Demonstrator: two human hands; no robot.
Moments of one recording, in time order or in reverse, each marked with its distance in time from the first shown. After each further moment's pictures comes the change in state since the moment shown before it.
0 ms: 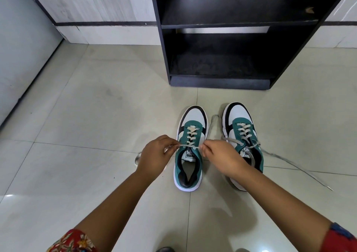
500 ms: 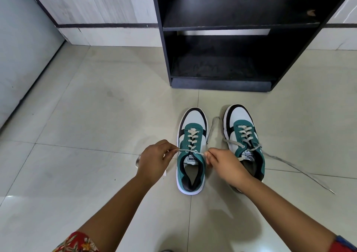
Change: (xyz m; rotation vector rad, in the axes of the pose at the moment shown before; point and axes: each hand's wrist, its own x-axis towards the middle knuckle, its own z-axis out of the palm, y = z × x) left_hand -0.006 -0.015 0.008 0.098 0.053 0.022; right_hand -0.009 0.016 0.016 0.157 0.027 0.064
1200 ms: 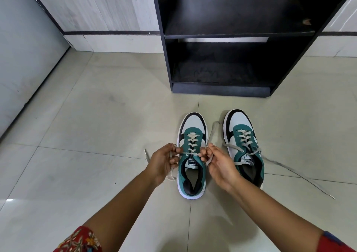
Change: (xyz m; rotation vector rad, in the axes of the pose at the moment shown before) left_hand 0.017 0.024 0.002 -1.360 -0.295 -0.766; right_hand 0.015 -0.008 0.019 1.512 0.108 0.215
